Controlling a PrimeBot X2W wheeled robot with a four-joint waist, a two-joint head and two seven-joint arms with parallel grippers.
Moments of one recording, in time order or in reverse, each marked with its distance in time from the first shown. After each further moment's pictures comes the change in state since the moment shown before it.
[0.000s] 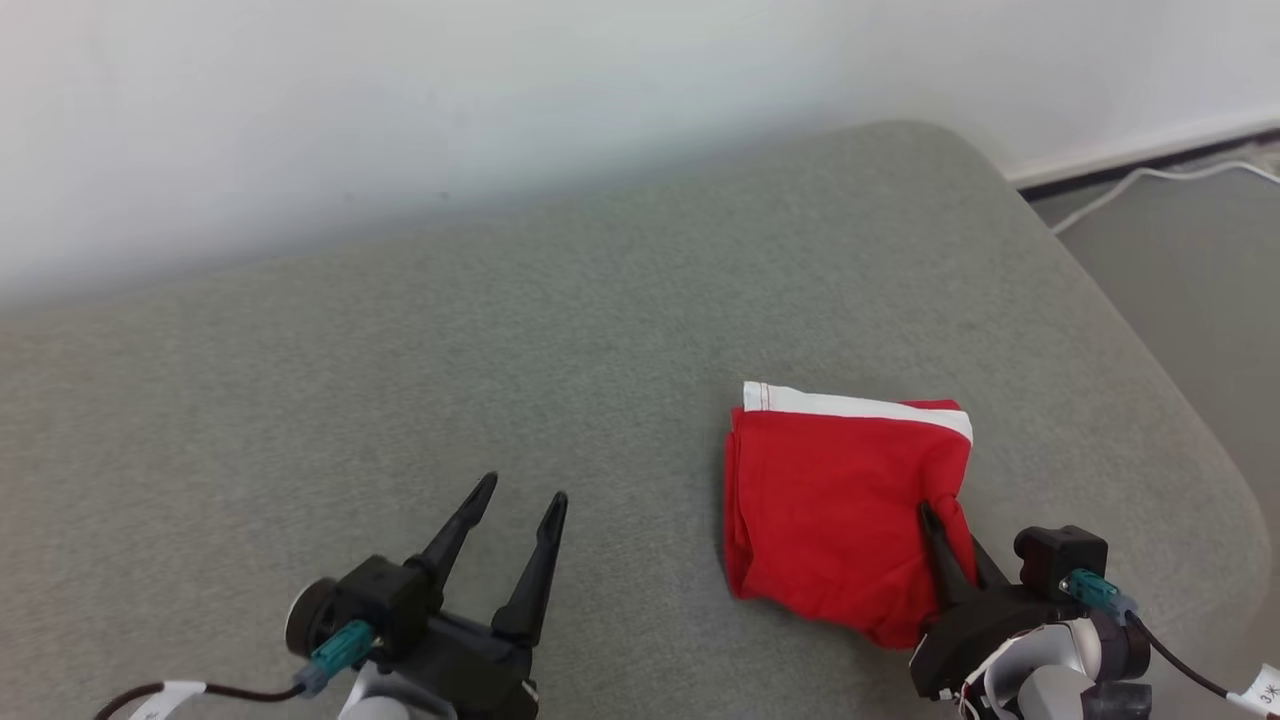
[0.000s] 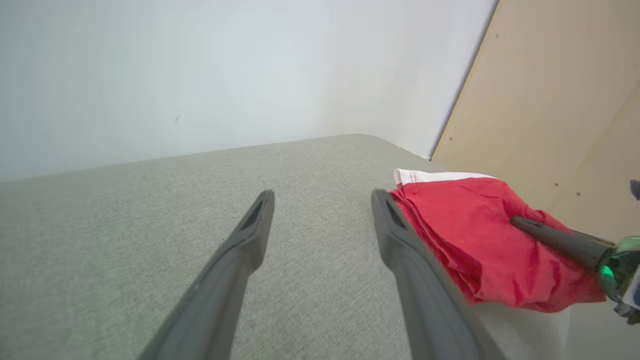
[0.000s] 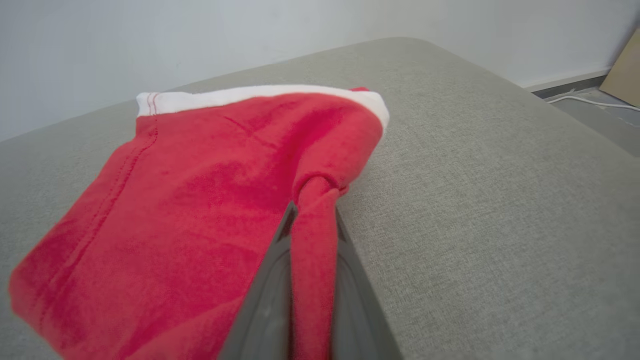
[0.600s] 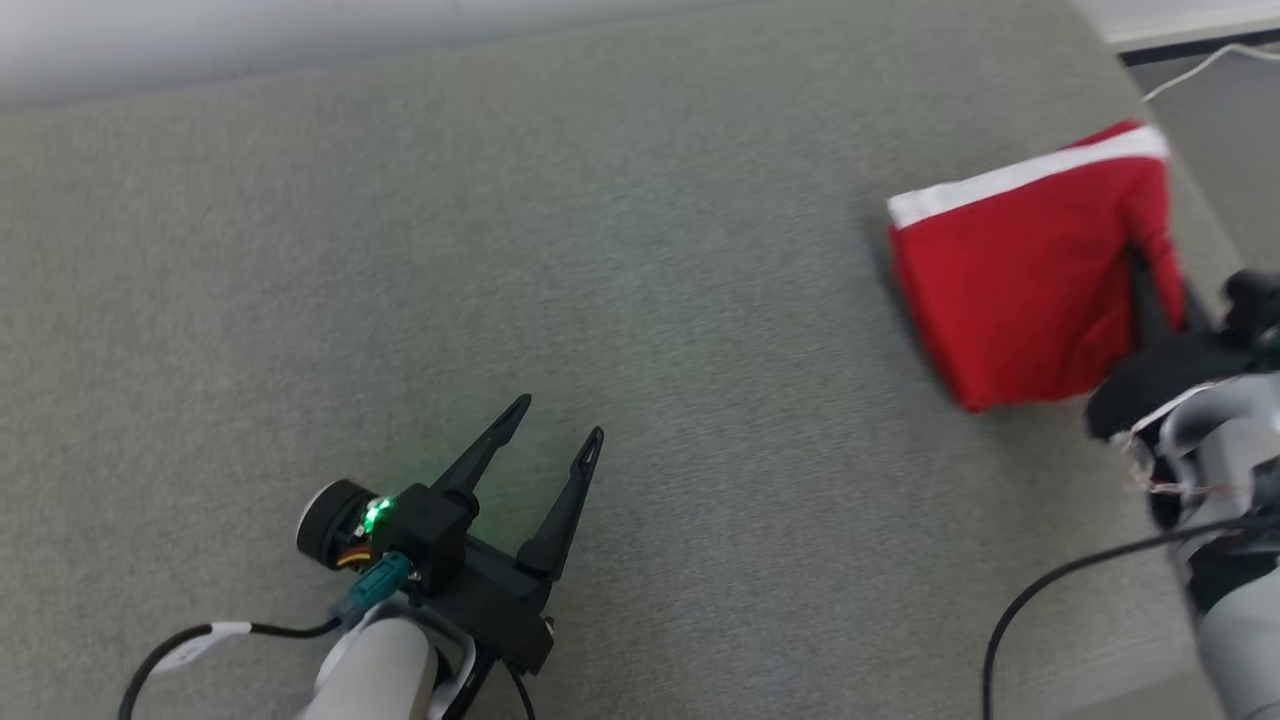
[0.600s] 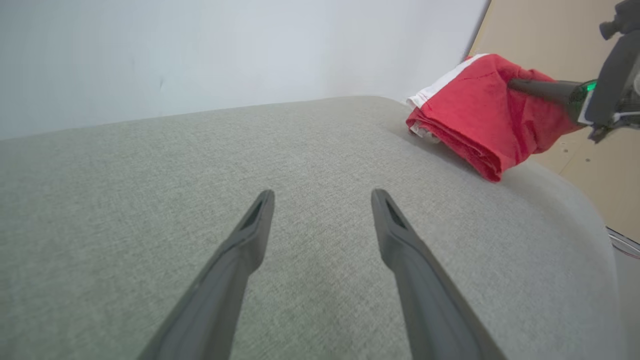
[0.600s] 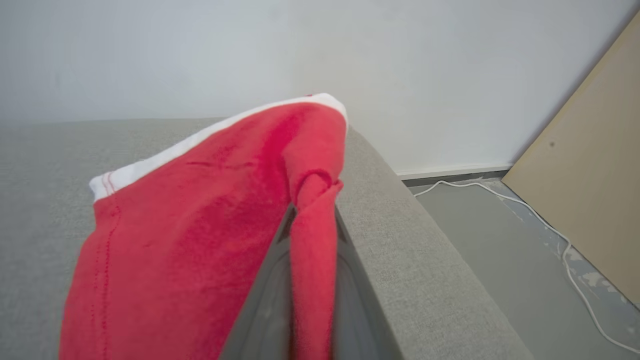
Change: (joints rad) left arm -0.124 0.008 -0.048 -0.005 0.114 -0.011 0.000; right arm -0.376 -0.166 -0.165 0.138 -0.148 0.000 0.000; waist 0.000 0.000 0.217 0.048
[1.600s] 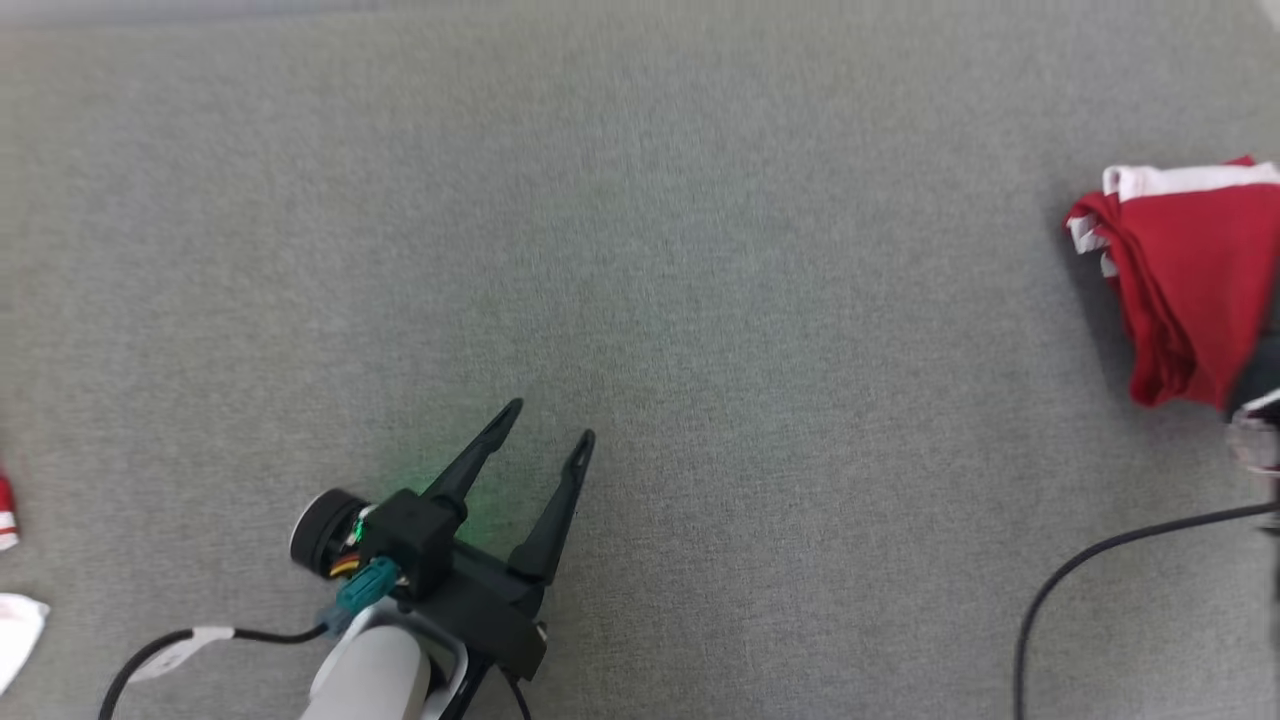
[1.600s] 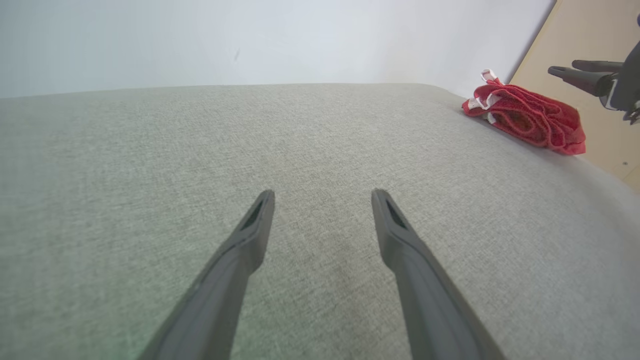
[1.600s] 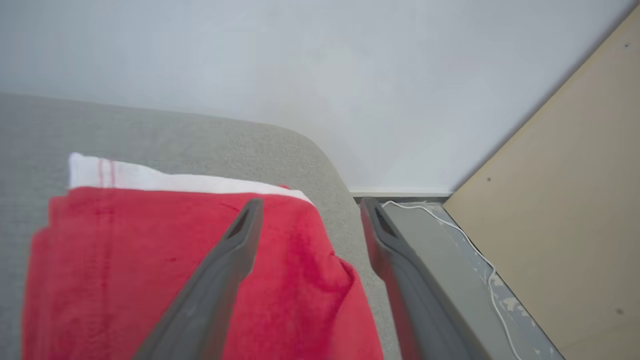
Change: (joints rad) left arm -0.003 0.009 -0.005 0.001 -0.021 -0.001 -0.001; right arm -0.059 -0.031 -0.509 0.011 -0.528 0.000 0.000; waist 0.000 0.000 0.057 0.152
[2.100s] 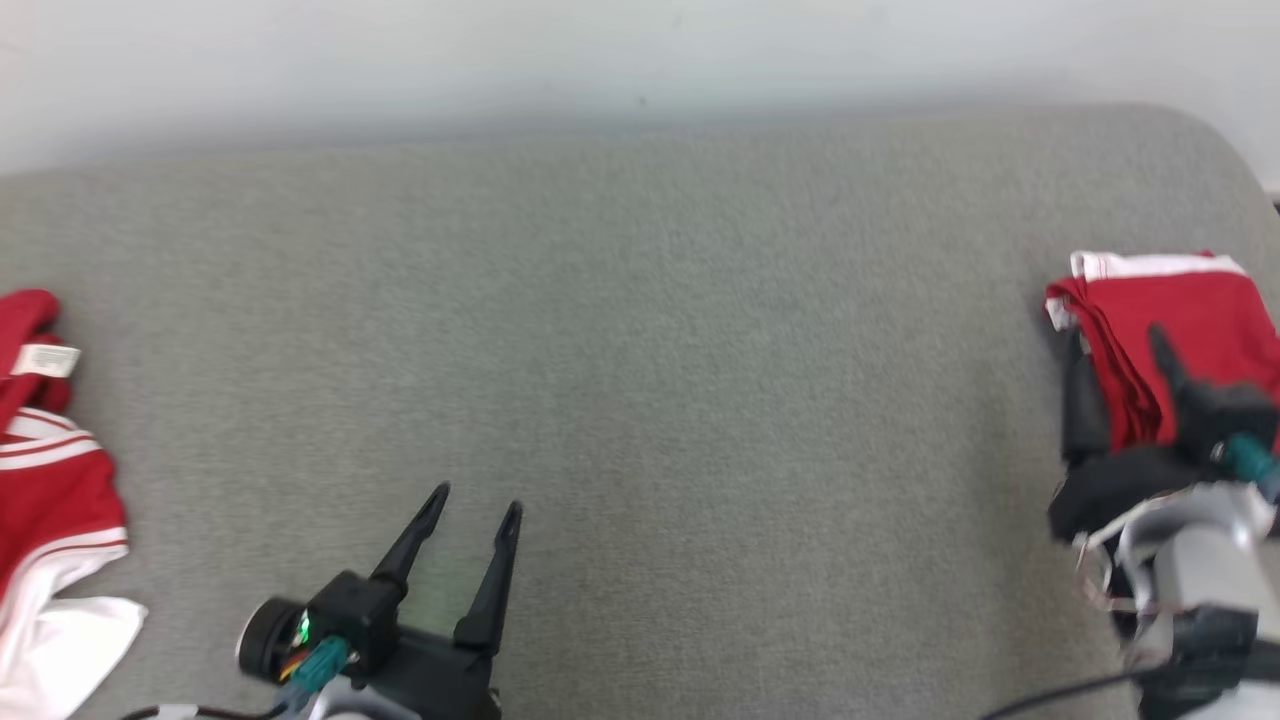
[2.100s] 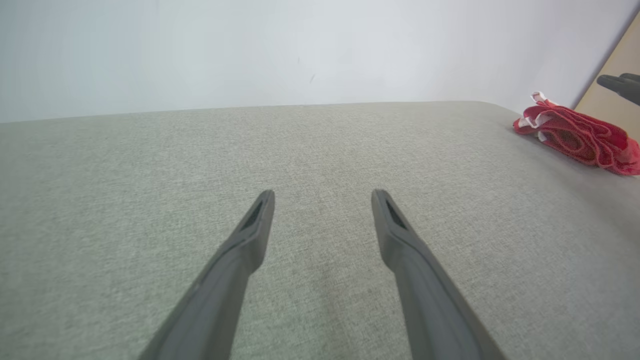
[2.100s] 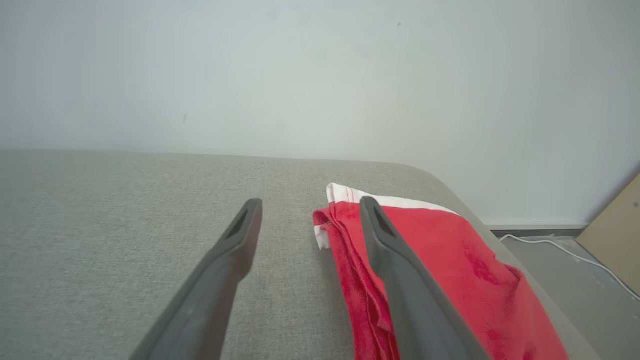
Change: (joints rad) left arm 0.148 -0.014 0.129 0.002 0.023 0.045 0.001; right arm 0.266 0.125 0.344 -0.254 0.318 0.000 0.000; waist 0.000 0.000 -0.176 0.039
